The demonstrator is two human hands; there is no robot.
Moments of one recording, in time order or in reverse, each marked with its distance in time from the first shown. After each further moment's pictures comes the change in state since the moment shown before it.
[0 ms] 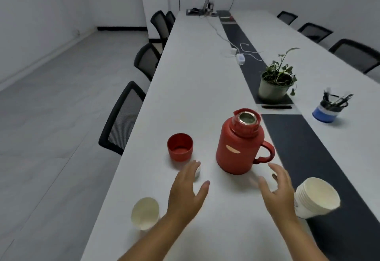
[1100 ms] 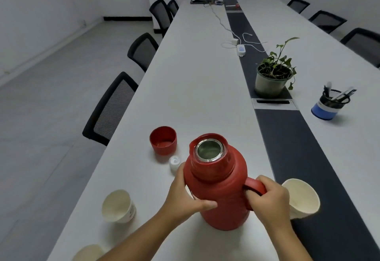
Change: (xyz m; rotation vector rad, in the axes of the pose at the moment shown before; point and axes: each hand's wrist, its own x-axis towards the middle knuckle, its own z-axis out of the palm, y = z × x) left_hand 0.003 0.041 0.052 -0.557 -0.206 -0.245; right_hand 0.017 -0.001 -0.044 -0.039 -0.113 -0.062
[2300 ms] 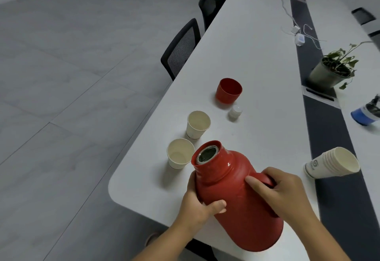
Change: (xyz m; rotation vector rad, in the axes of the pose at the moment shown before) left_hand -0.229 -0.092 -0.068 -0.540 0.232 -0.160; right_hand -0.182 -0.099 0.045 -0.394 -0.474 -0.236
